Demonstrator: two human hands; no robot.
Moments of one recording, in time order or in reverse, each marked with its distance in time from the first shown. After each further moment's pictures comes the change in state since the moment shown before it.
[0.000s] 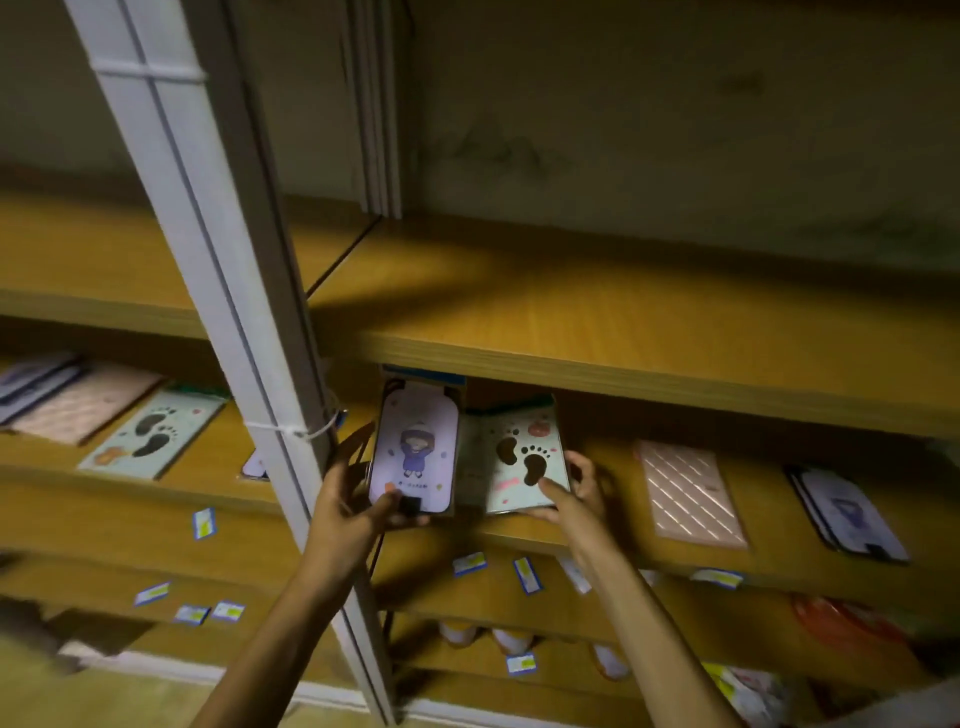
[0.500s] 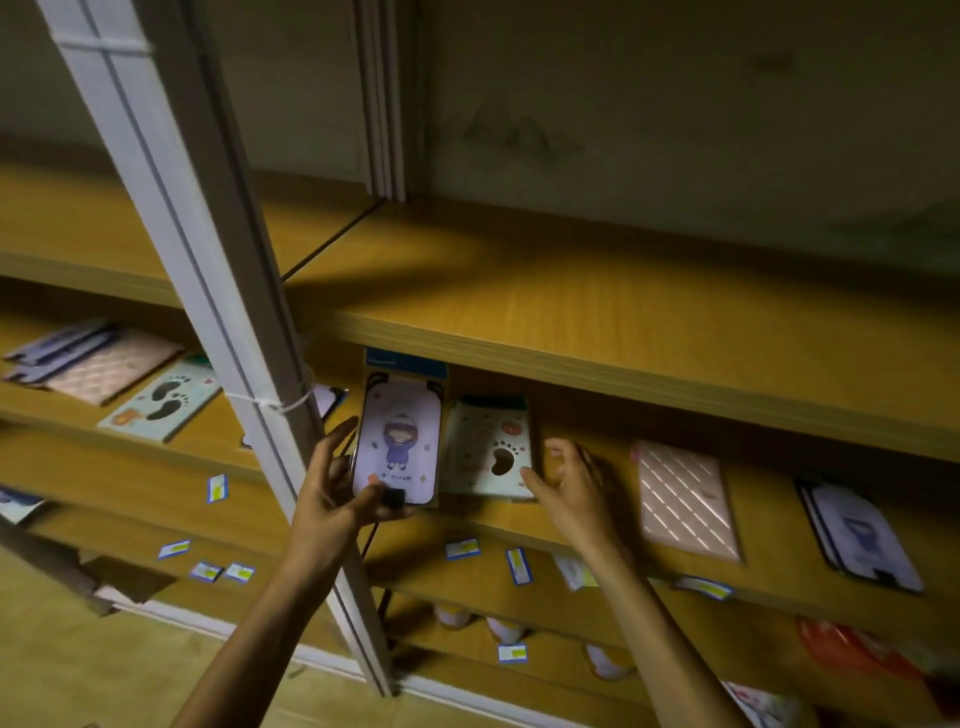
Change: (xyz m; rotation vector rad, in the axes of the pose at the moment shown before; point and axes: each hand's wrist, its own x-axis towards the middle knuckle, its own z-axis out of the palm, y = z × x) left_hand -0.017 -0.006 0.018 0.008 0.082 0.038; right_hand 0.018 -0.009 -0.030 -0.867 -0.056 -0.335
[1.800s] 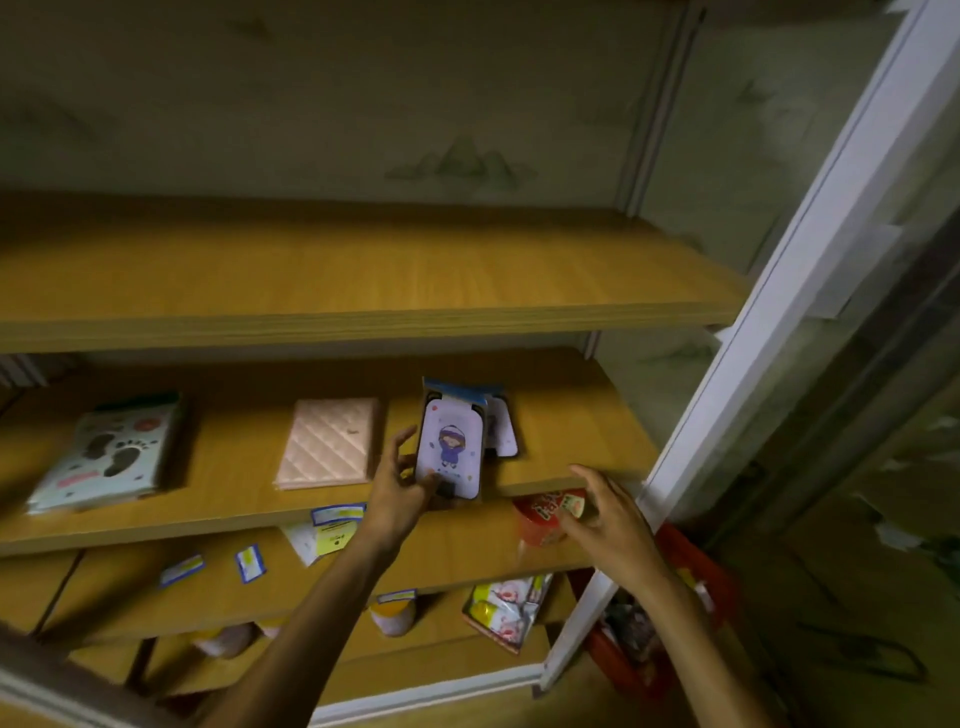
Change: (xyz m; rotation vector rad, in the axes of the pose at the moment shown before) left_hand -0.105 -0.119 0.420 0.088 -0.405 -0.197; right_hand -0.174 0.280 -0.343 -0.126 0.147 0.178
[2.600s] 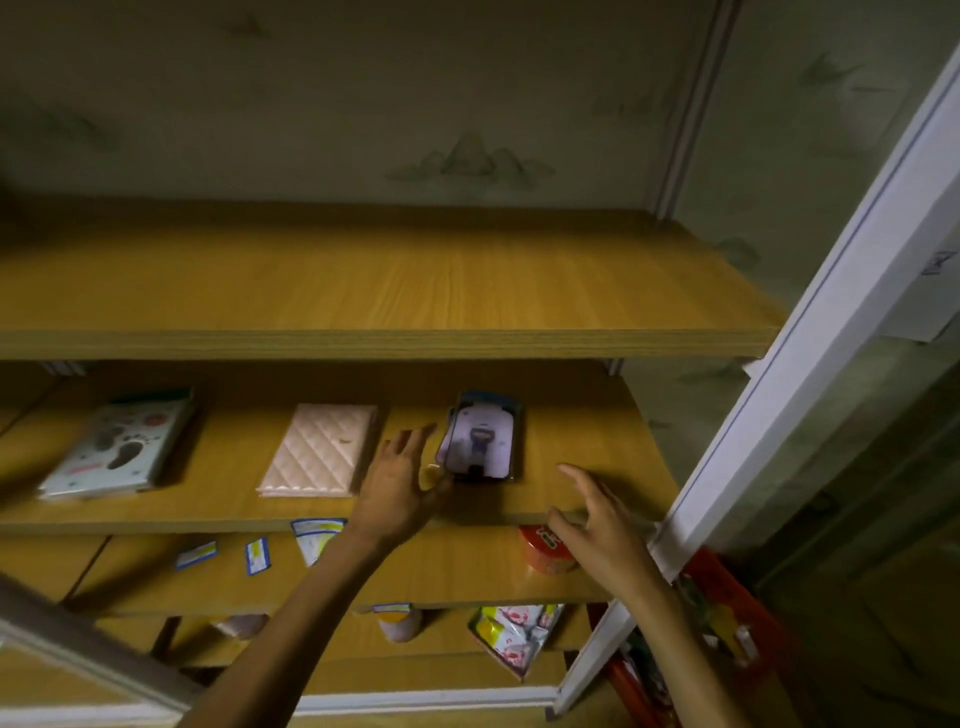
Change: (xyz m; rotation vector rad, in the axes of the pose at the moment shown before) left_hand 0.031 0.016 0.026 1.099 0.096 0.326; right_hand 0.055 0.016 -0.012 0.083 -0.141 -0.052
